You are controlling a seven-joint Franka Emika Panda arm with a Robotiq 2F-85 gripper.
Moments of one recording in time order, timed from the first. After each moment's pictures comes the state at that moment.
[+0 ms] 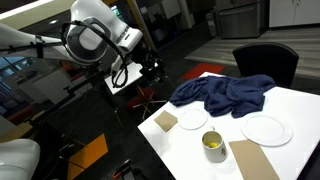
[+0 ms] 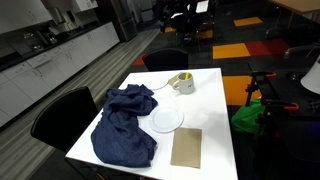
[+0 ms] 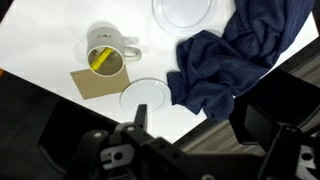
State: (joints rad) arm -0.13 -0.27 0.22 -2.42 -0.15 2.55 1.00
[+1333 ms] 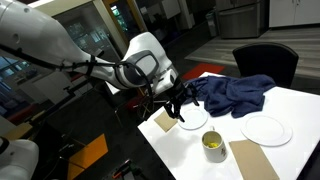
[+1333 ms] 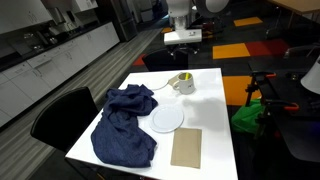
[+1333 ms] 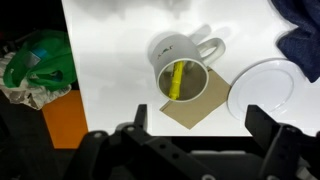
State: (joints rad) arm -0.08 0.11 0.01 -2.32 -0.41 2.51 1.76
